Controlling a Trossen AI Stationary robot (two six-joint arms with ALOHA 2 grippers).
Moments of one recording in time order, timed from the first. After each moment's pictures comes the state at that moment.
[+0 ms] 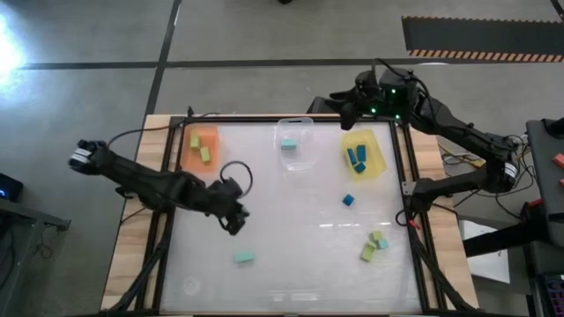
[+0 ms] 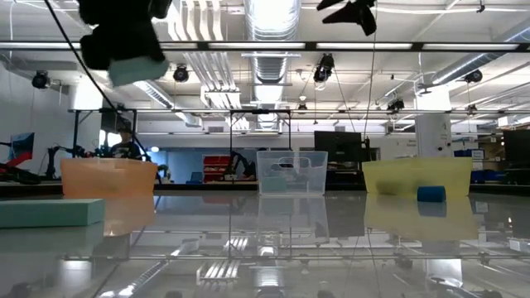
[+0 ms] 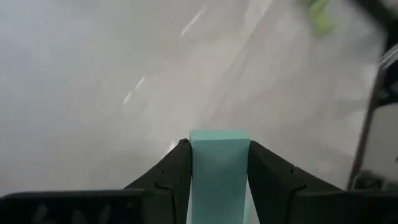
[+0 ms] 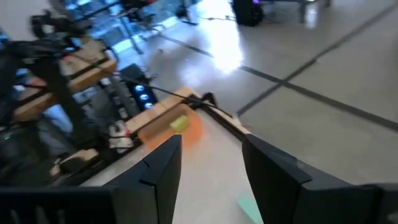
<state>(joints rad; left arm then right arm) -0.32 1.19 0.96 -0.64 -0.26 -0.92 -0.53 1.22 1.37 -0.42 -0.14 0.29</state>
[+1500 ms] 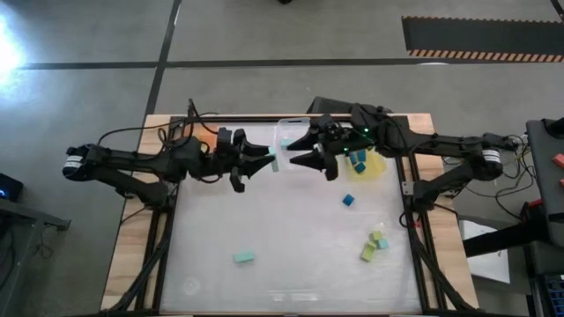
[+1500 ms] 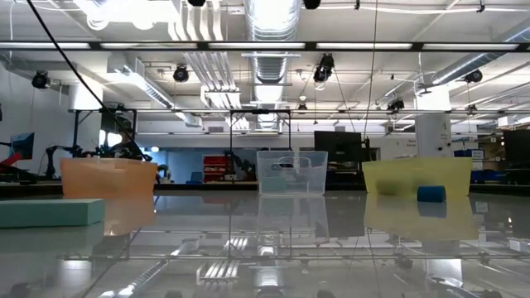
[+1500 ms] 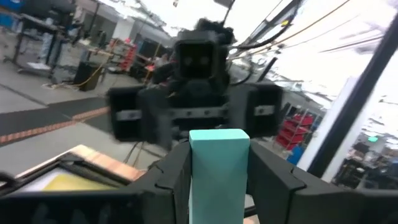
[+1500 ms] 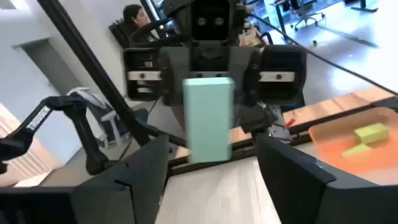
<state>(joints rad) -0.04 1.13 0.96 0.41 -0.16 -0.40 -0.17 1.38 1.30 0.03 -0.40 0.41</state>
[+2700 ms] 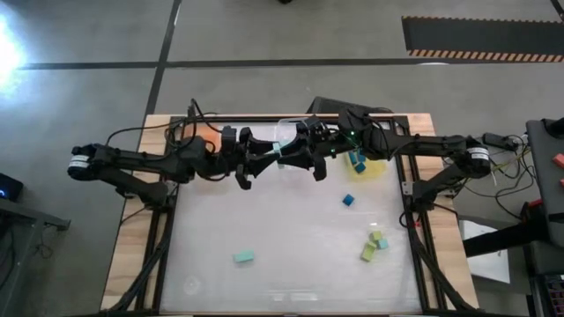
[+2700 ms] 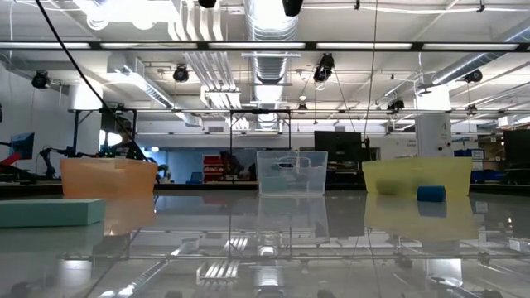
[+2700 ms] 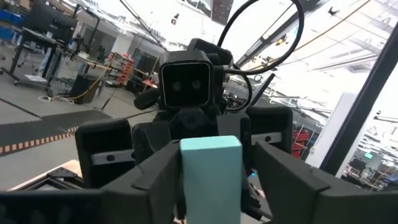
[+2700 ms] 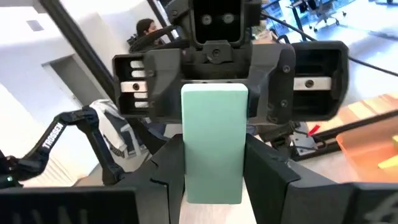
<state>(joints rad) -0.02 1.20 0.95 0.56 -0.16 -0.41 -0.18 1.49 1.30 0.20 -0.45 0.50</state>
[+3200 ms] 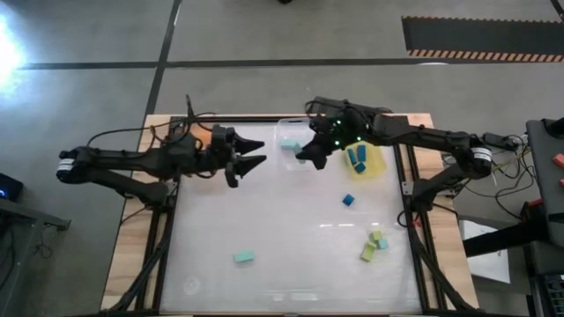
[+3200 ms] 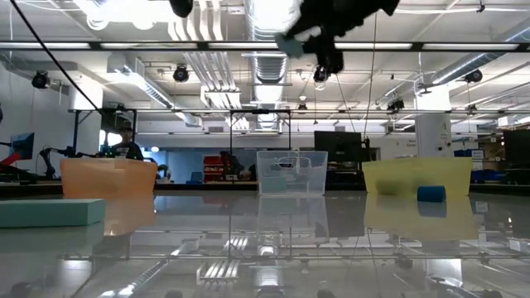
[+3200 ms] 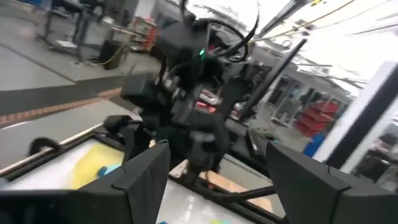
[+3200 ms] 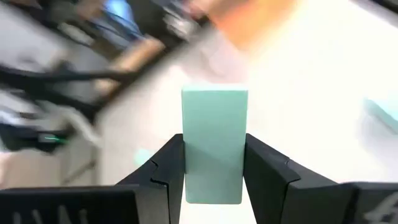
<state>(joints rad) 0.00 1.03 0.93 0.21 -0.17 -0.44 -0.34 1.47 1.30 -0.44 -0.39 0.45</state>
